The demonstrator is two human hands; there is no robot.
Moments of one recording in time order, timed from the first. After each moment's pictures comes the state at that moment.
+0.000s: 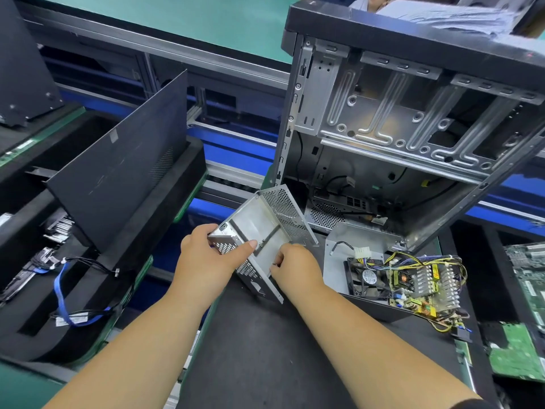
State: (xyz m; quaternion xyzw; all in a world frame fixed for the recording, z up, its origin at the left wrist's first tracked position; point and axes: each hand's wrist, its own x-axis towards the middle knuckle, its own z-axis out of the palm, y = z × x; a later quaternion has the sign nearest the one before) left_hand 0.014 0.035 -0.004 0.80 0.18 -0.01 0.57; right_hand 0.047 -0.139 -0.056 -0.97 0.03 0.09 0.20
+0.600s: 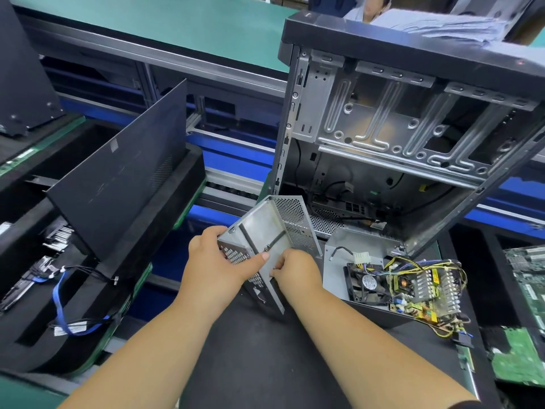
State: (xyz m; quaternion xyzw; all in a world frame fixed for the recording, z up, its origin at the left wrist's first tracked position) left_hand 0.013 0.024 0.001 0.84 0.12 0.01 0.53; right_hand 0.057 -0.141 -0.055 -0.96 0.07 0.13 0.21
